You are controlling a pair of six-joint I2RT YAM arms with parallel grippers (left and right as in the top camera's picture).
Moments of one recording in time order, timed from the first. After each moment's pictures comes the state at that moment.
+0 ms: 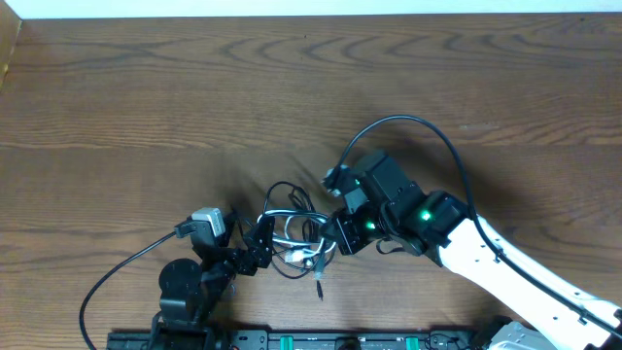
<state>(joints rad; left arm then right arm) -0.11 0.08 0.11 -0.35 0.30 -0.49 0.75 1.37 0.96 -0.65 -0.38 0.45</state>
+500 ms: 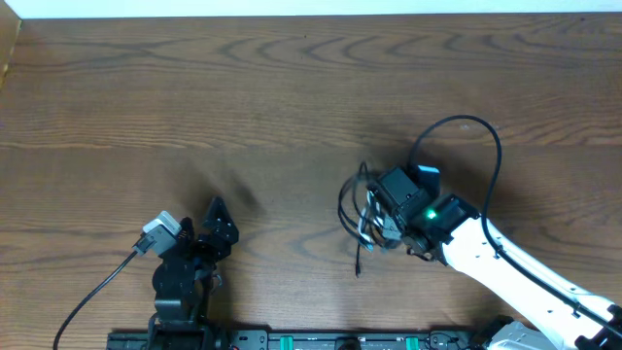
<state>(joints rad) -0.05 0.08 0.11 -0.35 -0.08 -0.73 0.70 1.38 0.87 -0.80 0.24 0.83</state>
